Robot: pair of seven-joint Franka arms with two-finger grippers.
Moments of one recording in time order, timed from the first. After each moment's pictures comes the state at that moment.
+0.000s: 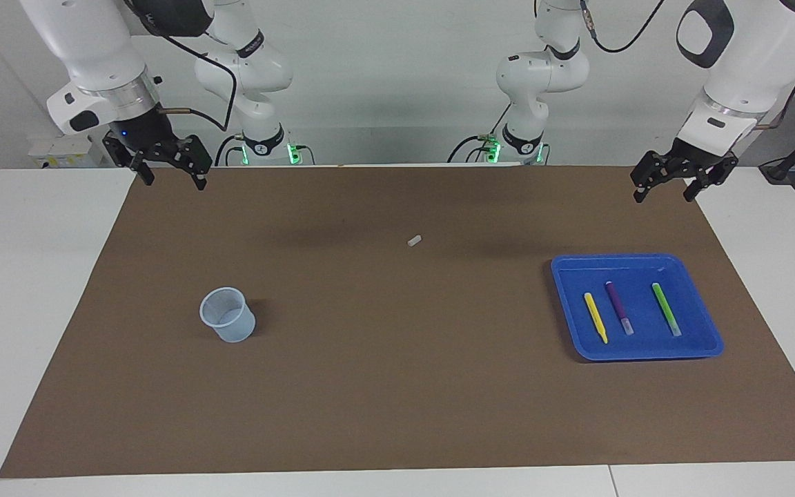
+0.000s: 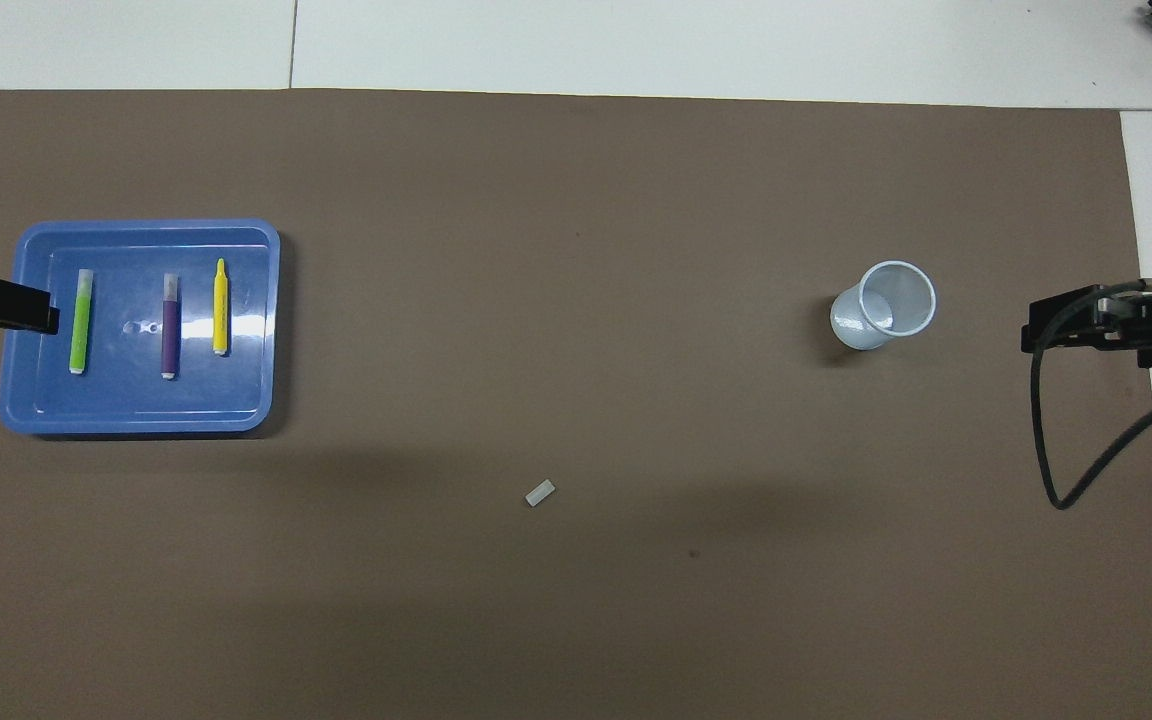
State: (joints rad) left arm 0.01 -0.03 0.00 -1.65 0.01 1.67 0.09; right arm 0.02 -0.05 -0.01 -1.62 0.00 1.56 0.16
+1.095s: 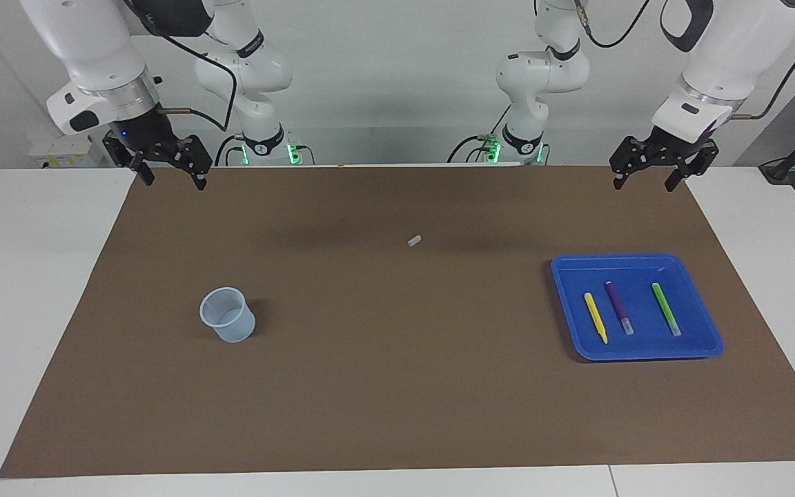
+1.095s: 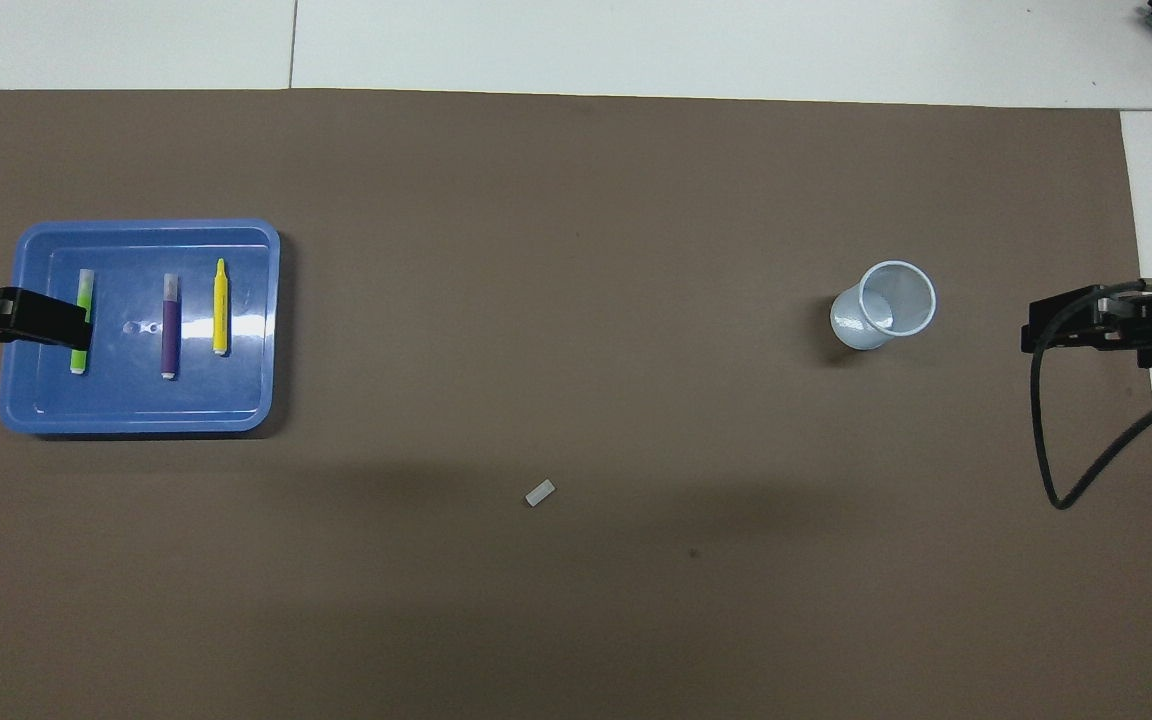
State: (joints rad) left arm -0.05 -0.03 -0.01 -1.60 0.01 1.57 0.09; right arm 0.02 -0.05 -0.01 -1.62 0.00 1.56 0.16
